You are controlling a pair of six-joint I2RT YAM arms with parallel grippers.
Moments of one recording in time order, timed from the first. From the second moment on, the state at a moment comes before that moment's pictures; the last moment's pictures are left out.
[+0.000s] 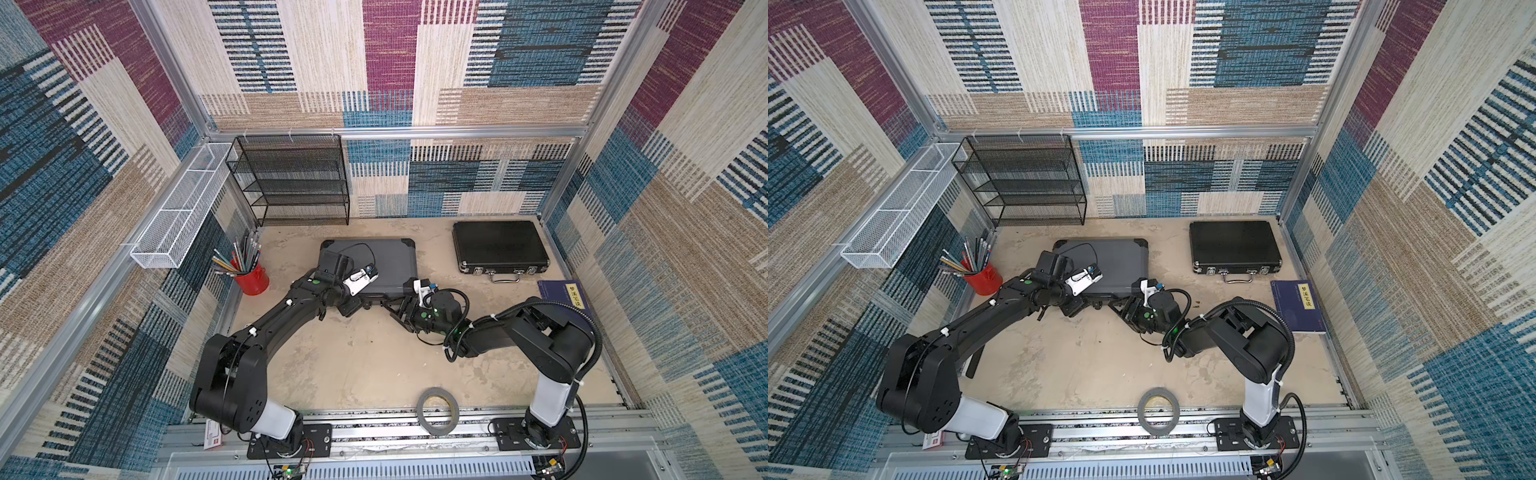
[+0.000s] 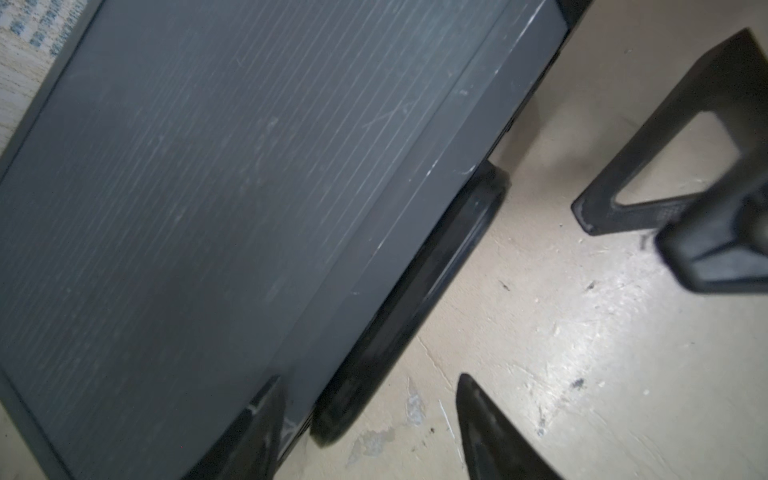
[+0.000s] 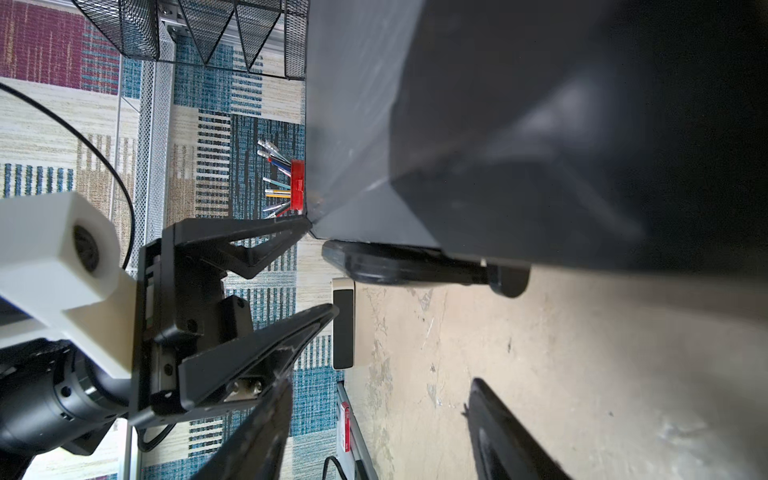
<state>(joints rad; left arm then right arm) -0.36 1.51 1.04 -0.50 0.12 0.62 0.74 1.85 0.67 0.91 -0.35 1.31</state>
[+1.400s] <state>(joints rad) -0.38 1.49 1.04 -0.58 0.13 0.66 0.73 1.92 0.62 1.04 -0.36 1.38</state>
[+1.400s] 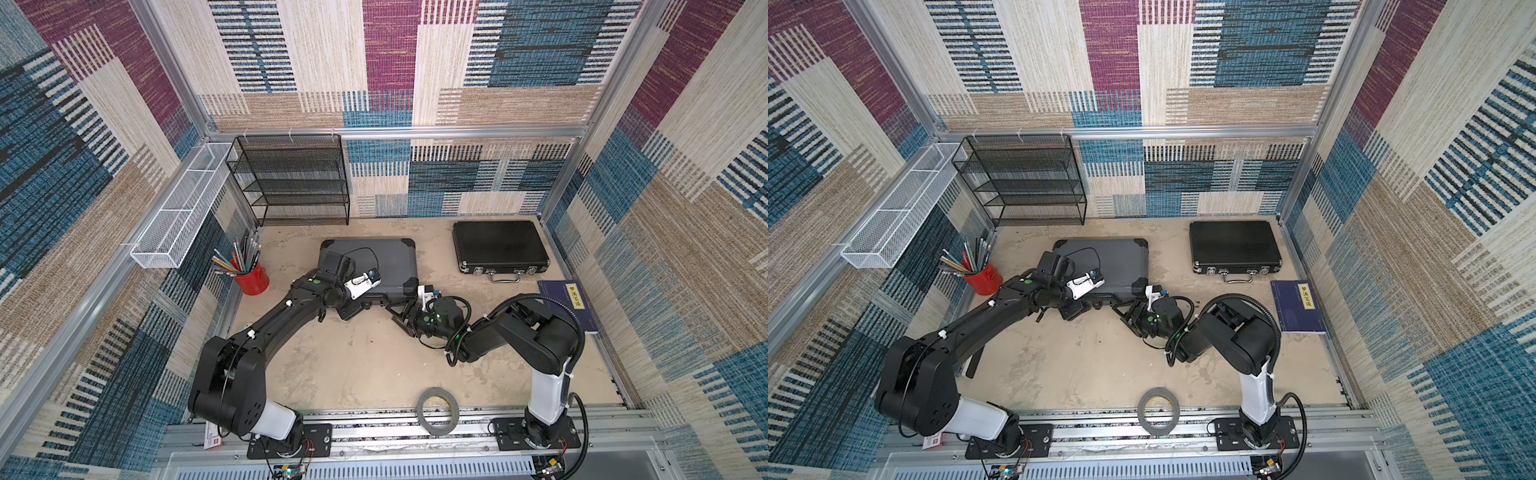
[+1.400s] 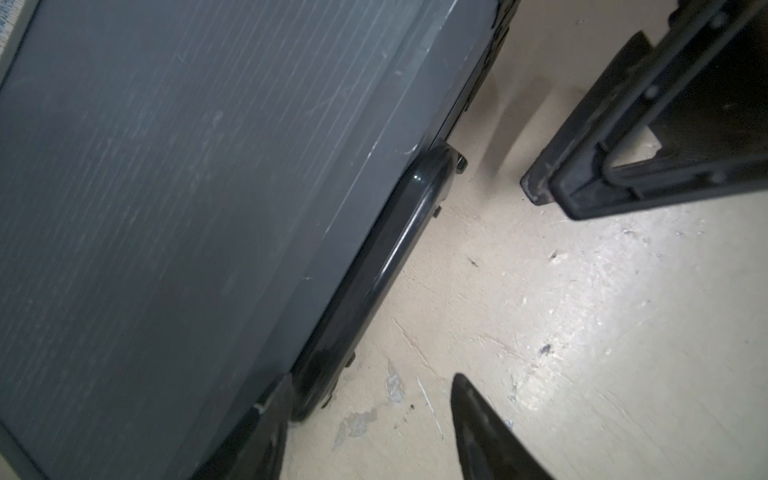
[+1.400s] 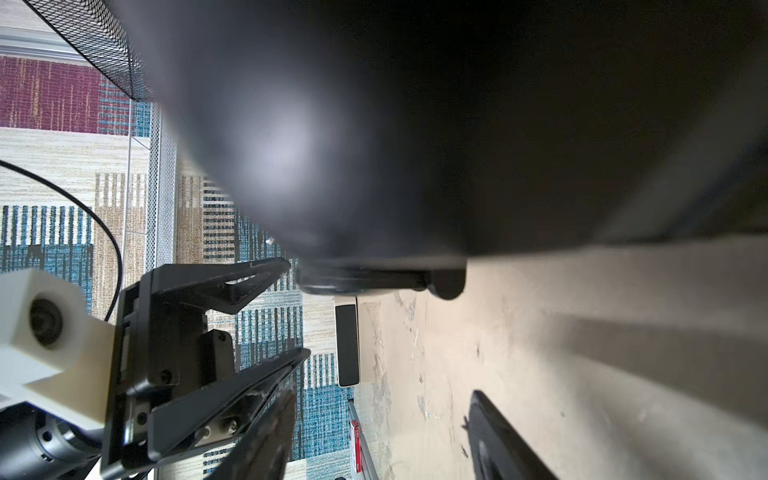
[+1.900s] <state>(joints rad) -0.42 1.60 1.08 -0.60 0.08 0.69 0.73 1.94 0.62 1.06 -0.35 1.38</state>
